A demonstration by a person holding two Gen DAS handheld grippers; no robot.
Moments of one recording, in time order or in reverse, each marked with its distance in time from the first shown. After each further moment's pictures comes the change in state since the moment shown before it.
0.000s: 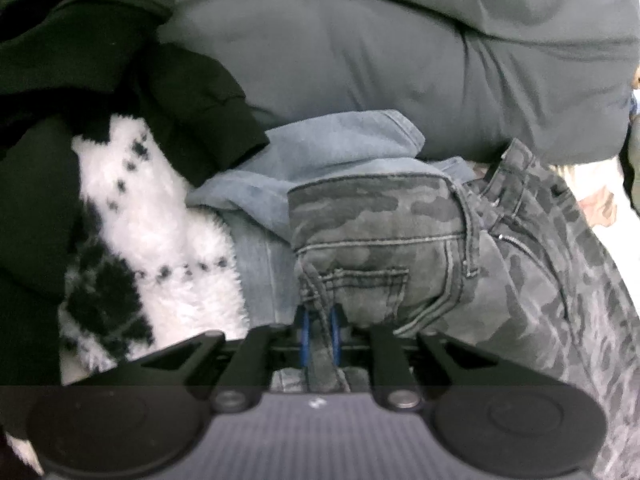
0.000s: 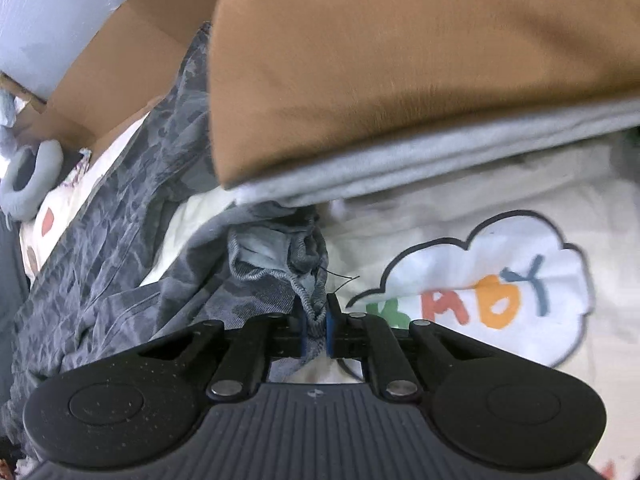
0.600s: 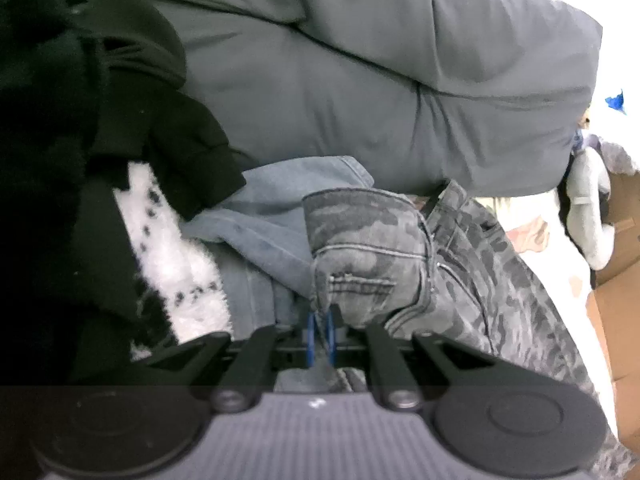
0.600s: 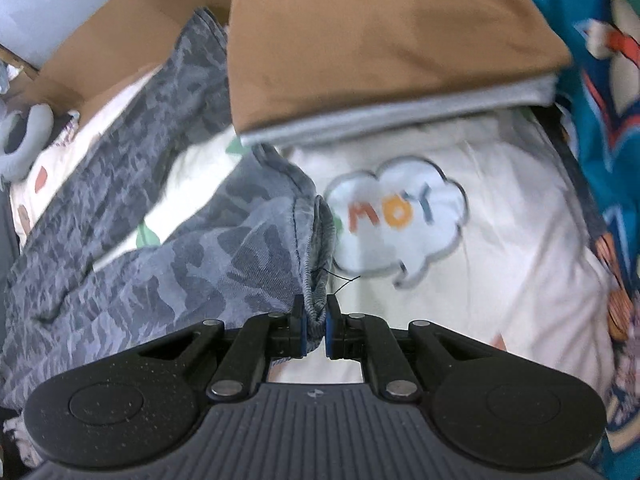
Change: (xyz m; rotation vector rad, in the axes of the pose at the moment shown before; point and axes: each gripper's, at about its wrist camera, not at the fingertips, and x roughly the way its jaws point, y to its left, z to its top) left arm -0.058 0.021 0.019 -0.018 -0.023 -0.180; right arm -0.112 -0.002 -0.046 -0.015 0.142 -0.123
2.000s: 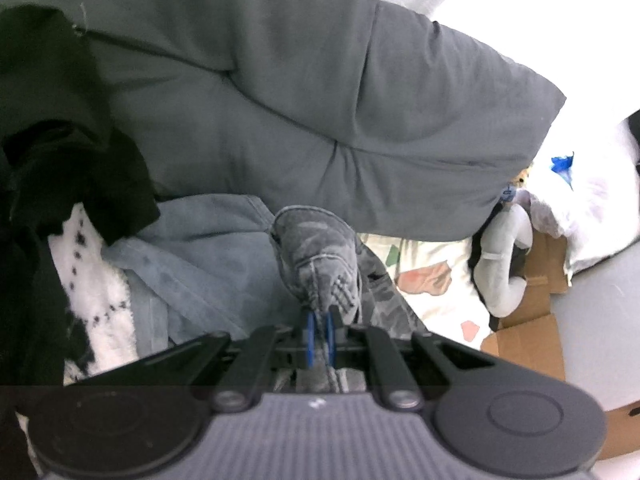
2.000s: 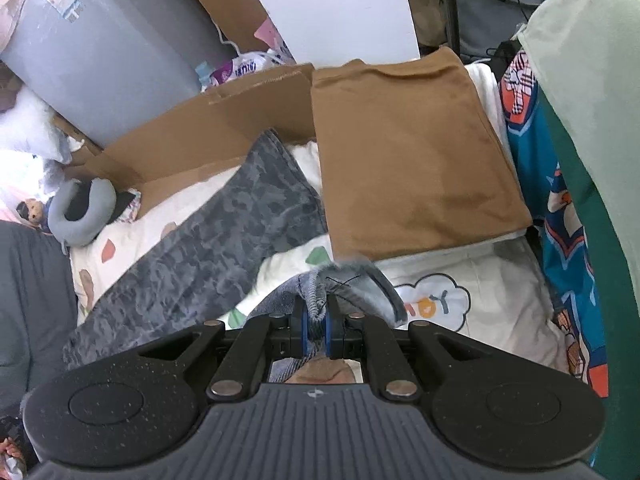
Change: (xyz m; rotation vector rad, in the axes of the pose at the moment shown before) left arm -0.051 -0.046 0.068 -0.132 0.053 -0.219; right arm -0.177 0.074 0.056 -0.052 -0.213 0.108
